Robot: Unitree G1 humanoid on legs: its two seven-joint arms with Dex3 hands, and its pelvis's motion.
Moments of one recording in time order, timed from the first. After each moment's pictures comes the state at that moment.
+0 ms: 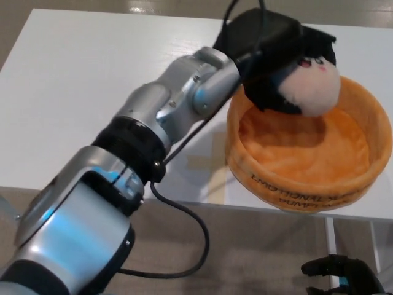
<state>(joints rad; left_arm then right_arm) -1.20 0.13 -0.54 0.94 0.66 -0.42 0.03 -0.38 -0.22 0.03 1.27 -0.19 -0.23 -0.04</state>
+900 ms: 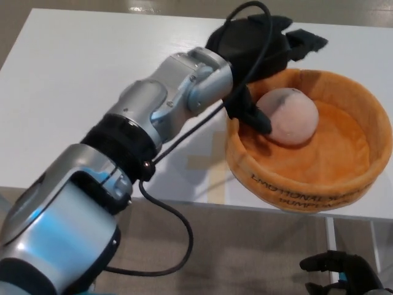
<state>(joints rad) -1.20 0.21 -0.60 0.85 0.71 -0.30 -0.10 -0.40 -0.22 0.03 1.28 -0.19 -0.23 -0.04</state>
